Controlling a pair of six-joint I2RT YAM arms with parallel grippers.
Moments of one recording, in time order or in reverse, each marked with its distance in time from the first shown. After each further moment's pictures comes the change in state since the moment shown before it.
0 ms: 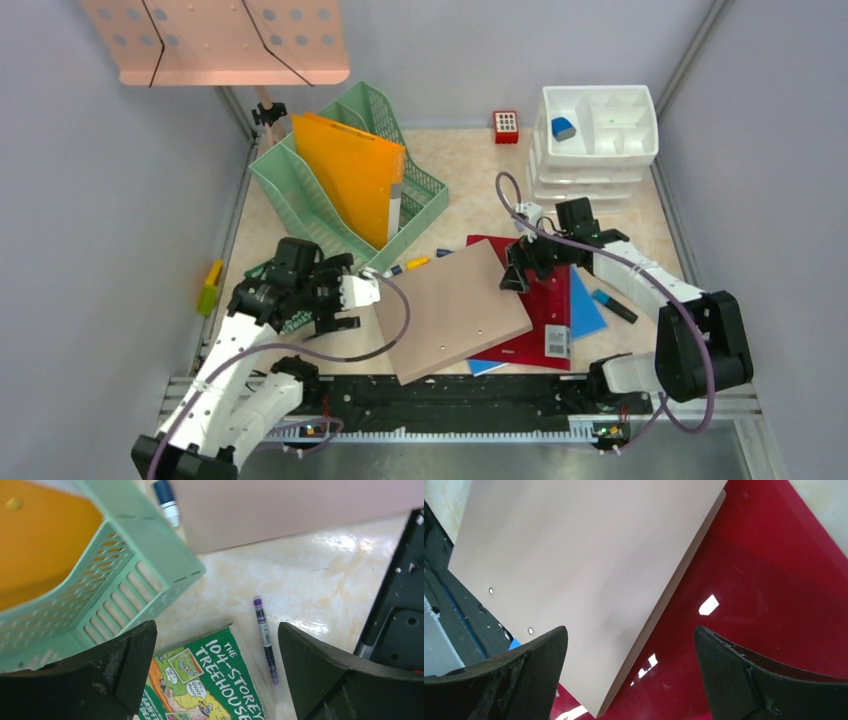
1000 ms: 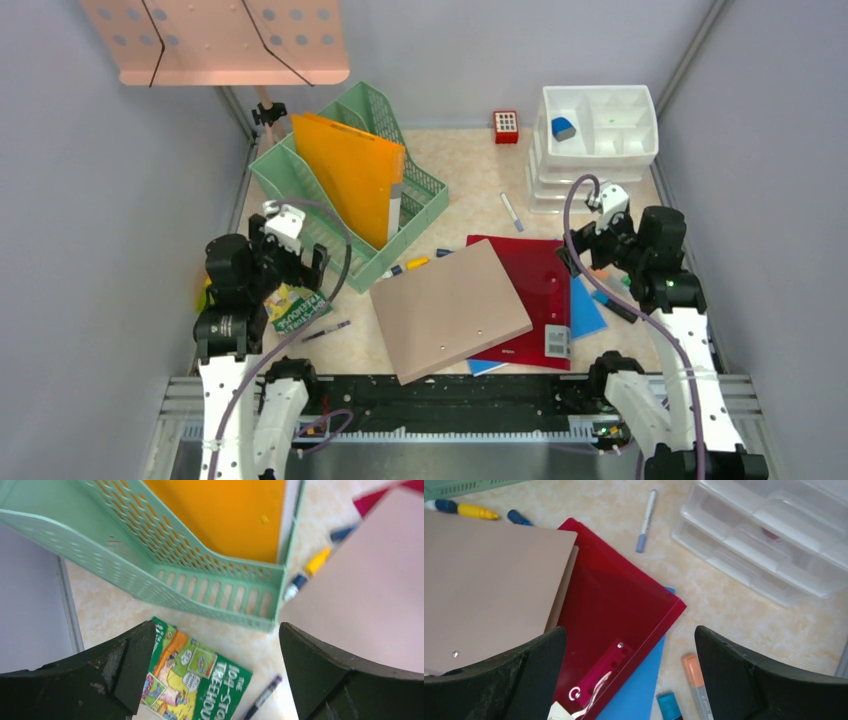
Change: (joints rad) left arm 0.327 -0.163 0.099 0.347 -0.041 -0.806; right arm -0.320 -0.559 0.019 -0.076 0.180 -0.095
